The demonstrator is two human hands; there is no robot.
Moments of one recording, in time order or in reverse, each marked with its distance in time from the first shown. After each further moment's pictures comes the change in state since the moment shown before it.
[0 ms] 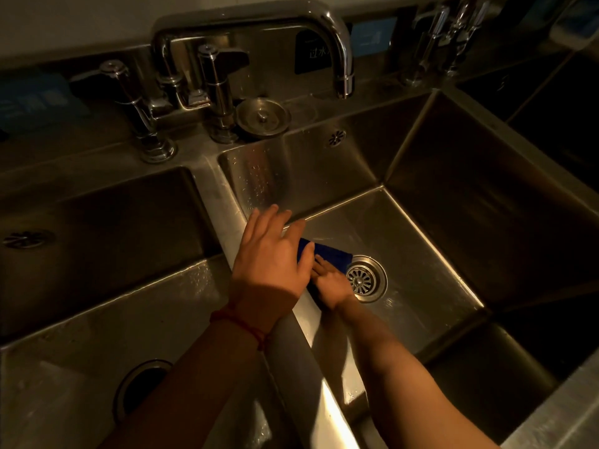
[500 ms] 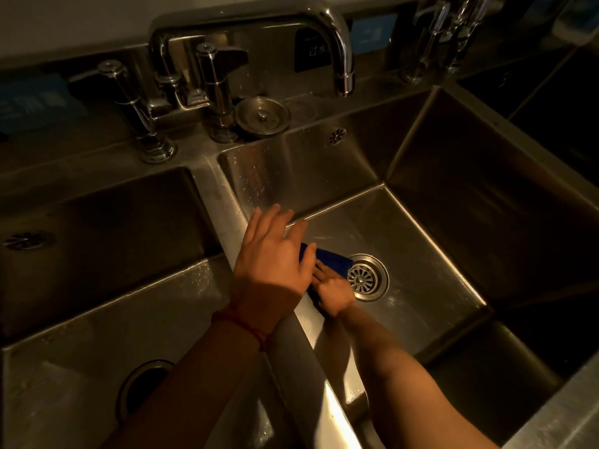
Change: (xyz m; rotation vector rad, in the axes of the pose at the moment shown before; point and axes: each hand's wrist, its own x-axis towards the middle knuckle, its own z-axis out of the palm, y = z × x) left_hand 0.000 0.001 0.000 0.009 0.007 0.021; right_hand -0.012 -0.003 0.007 0.000 0.030 -0.044
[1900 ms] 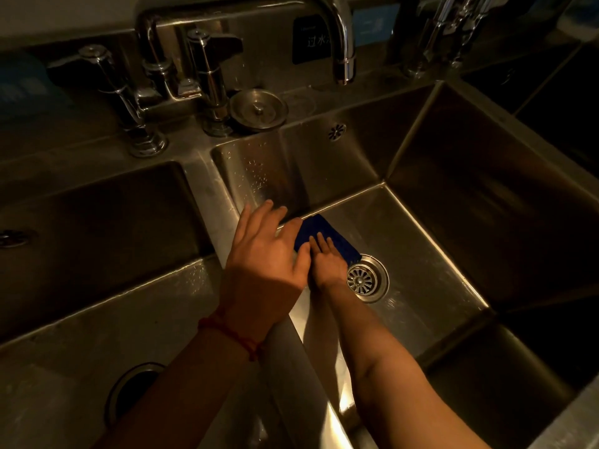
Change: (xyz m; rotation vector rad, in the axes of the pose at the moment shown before) left_hand -0.003 -0.002 0.002 -0.026 0.033 -0.008; right_hand 0.055 0.007 -0.006 0.200 0.074 0.392
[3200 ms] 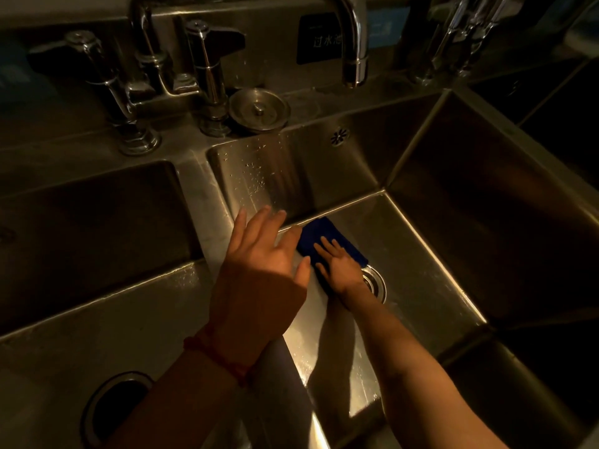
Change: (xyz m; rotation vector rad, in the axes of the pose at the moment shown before) left_hand 0.003 -0.003 0.012 0.034 0.125 0.061; right_hand 0.009 0.044 -0.020 -0.031 -0.042 -0.166
